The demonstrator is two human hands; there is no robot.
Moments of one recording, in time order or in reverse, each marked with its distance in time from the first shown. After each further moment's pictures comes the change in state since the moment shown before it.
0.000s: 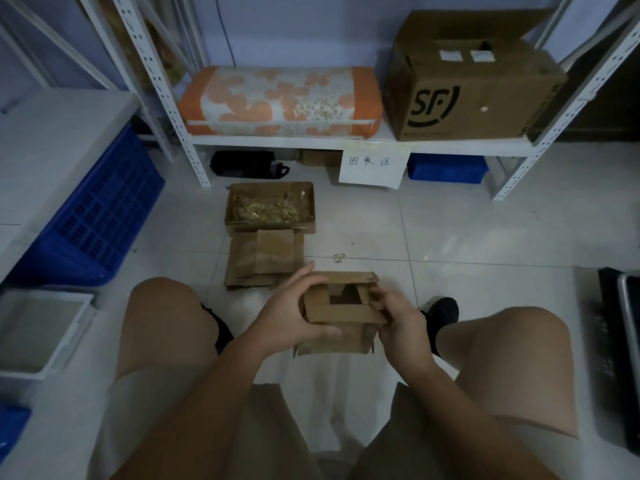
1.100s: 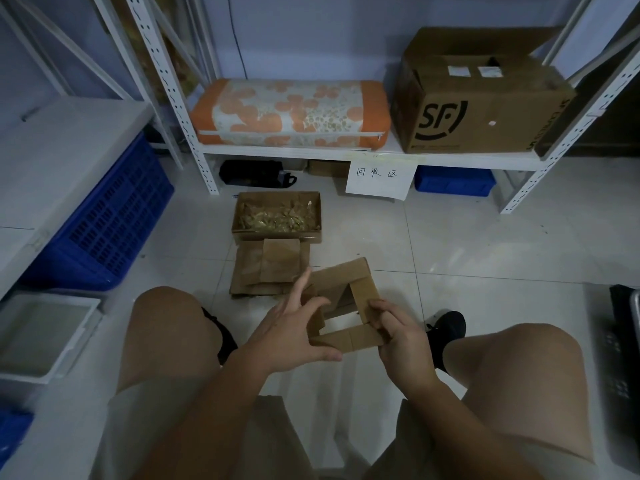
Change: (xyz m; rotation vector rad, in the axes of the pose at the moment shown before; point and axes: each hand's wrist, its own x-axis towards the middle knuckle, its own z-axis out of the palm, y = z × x) left_hand -0.011 0.012 -0.010 0.392 -0.126 0.008; right_hand 0.006 0.004 0.005 -0.203 0.001 -0.291
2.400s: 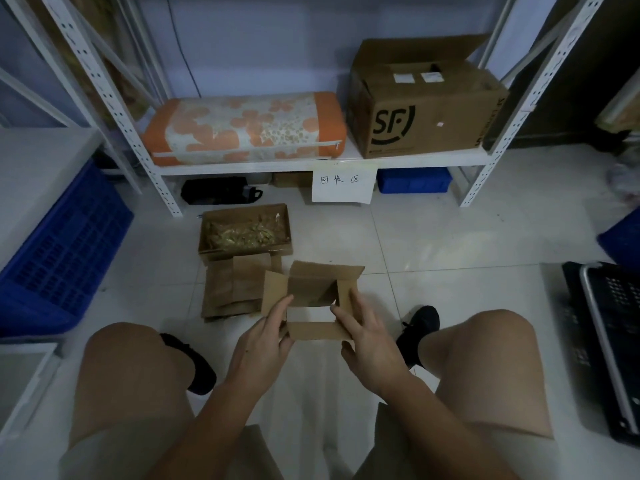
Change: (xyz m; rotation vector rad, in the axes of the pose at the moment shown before) left_hand 0.010 0.000 0.034 -0.102 0.304 -0.110; right_hand -0.001 -0.004 -0.005 -0.157 -0.235 0.174
